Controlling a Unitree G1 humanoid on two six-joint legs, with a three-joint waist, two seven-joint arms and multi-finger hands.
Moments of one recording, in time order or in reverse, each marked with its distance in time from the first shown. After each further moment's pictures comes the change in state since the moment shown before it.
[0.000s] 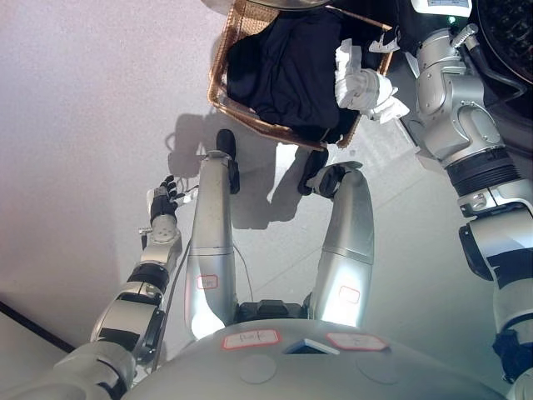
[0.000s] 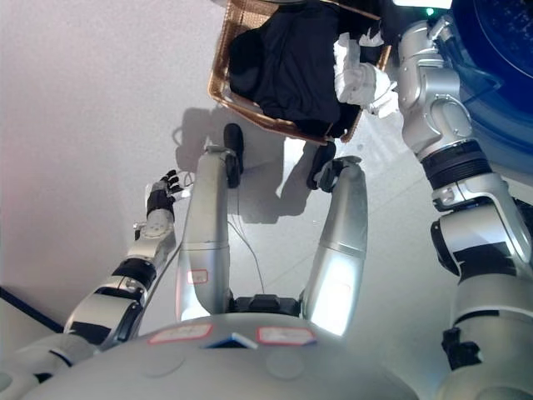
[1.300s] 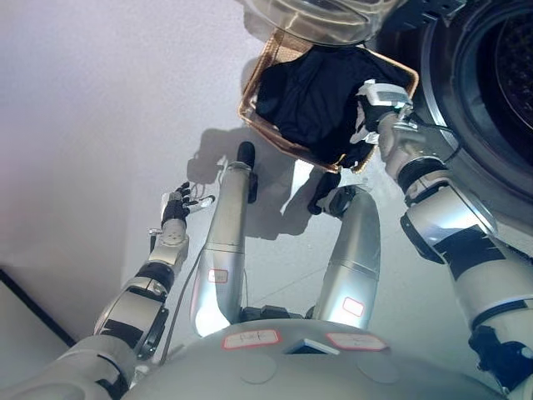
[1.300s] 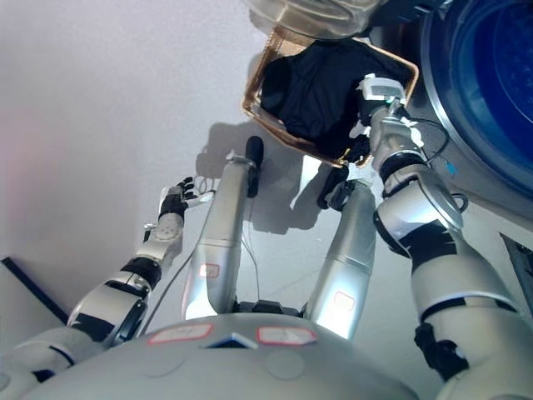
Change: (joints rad) left arm -0.048 -0.007 -0.164 0.143 0.014 -0.046 -0.037; right arm -0.138 0.281 0.192 0.950 0.062 -0.123 0.007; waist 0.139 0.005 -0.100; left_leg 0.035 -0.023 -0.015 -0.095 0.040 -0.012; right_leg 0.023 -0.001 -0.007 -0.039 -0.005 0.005
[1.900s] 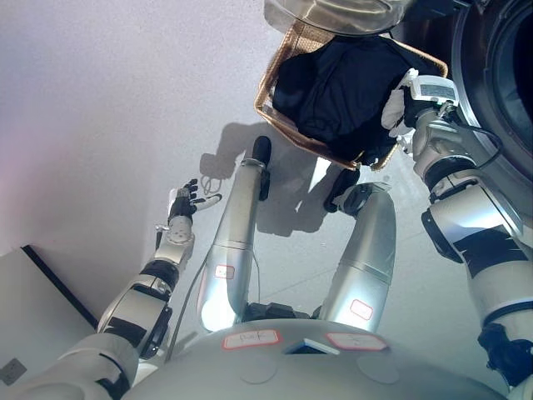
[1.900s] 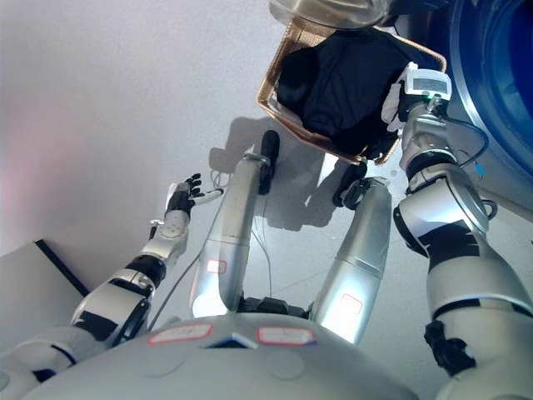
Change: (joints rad) left arm -0.012 -0.019 -0.021 -0.011 0.030 0.001 0.001; right arm -0.004 -0.088 -0.047 0.023 -0.040 0.044 -0.073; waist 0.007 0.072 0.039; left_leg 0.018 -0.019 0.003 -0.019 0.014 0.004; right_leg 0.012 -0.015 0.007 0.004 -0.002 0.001
